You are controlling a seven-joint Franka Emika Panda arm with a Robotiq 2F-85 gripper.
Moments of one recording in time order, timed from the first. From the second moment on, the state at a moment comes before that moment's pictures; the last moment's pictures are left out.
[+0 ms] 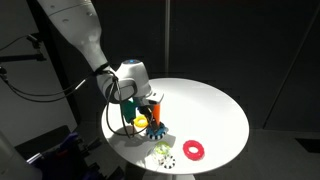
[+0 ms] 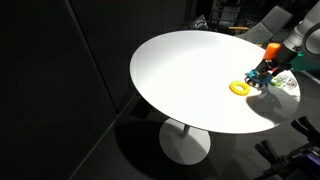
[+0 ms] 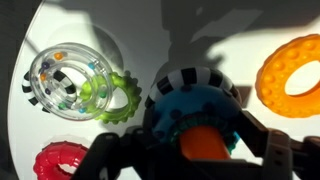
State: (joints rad) arm -0.01 0.36 -0.18 -2.50 0.00 3.03 0.19
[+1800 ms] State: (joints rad) arm 0.00 0.30 -0.19 -2.50 0.00 3.06 0.19
